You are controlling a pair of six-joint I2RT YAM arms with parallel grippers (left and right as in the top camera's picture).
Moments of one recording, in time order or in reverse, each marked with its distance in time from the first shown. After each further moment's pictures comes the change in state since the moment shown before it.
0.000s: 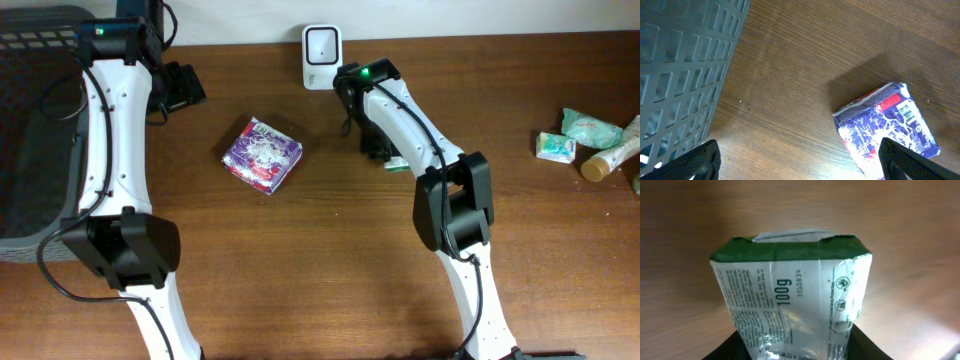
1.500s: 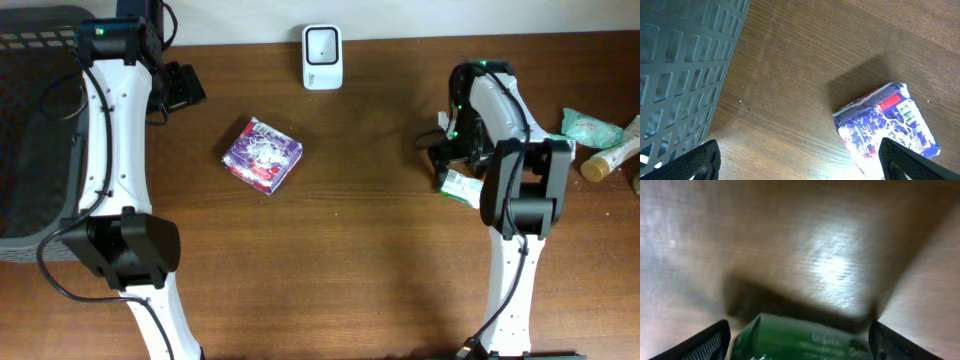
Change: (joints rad) left arm 0.000 0.000 0.000 0.000 0.000 0.000; right arm -0.431 0.005 -0.185 0.034 -0.400 -0.798
